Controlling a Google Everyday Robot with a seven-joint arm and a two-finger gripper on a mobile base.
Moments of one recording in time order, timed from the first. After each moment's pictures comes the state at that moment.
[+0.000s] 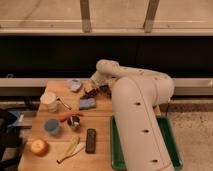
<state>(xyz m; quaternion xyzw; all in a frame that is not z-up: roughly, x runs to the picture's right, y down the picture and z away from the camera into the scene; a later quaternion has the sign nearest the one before) -0.083 -0.009 0.973 -0.31 -0.12 0.43 0.84</state>
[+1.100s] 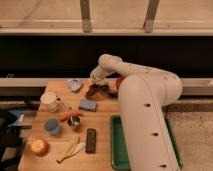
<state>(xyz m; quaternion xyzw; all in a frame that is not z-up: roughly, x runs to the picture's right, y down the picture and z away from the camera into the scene) -0.083 -0.051 0.936 -0.30 -0.17 0.44 0.83</state>
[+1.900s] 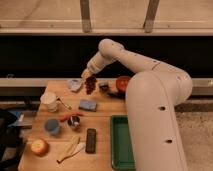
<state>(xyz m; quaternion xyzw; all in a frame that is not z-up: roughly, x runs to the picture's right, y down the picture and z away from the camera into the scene) -0.110 -0.083 0.838 -0.34 -0.22 0.34 0.85</state>
